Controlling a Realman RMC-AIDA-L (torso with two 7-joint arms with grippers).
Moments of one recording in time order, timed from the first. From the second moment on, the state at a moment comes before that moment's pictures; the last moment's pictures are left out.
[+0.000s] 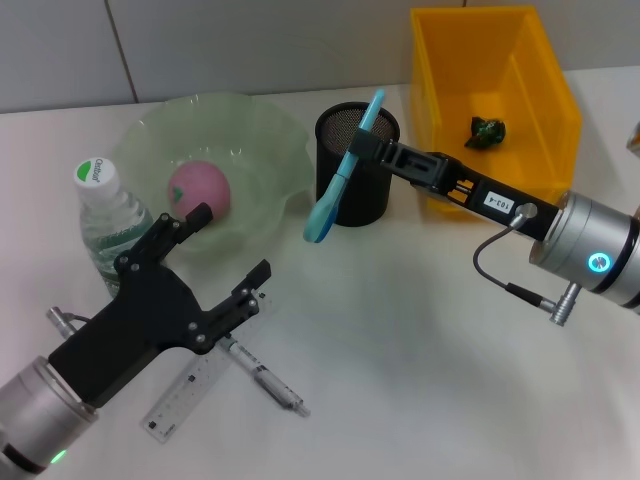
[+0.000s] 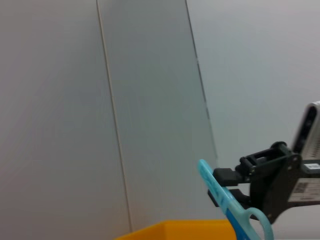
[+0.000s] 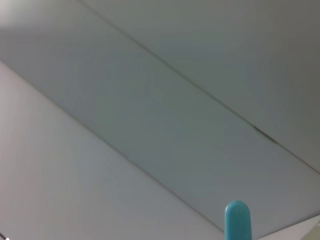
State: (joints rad) left arm -0.48 -2.08 0.69 -0.12 1.44 1.64 -0.15; right arm 0.56 2.09 -0.92 -0.21 -1.28 -1.52 1.61
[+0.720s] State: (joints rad) left arm -0.54 -2.08 0.61 -0.25 1.45 1.63 -0.08; right arm 0.66 2.09 -0.89 0.05 -1.12 -1.54 1.48
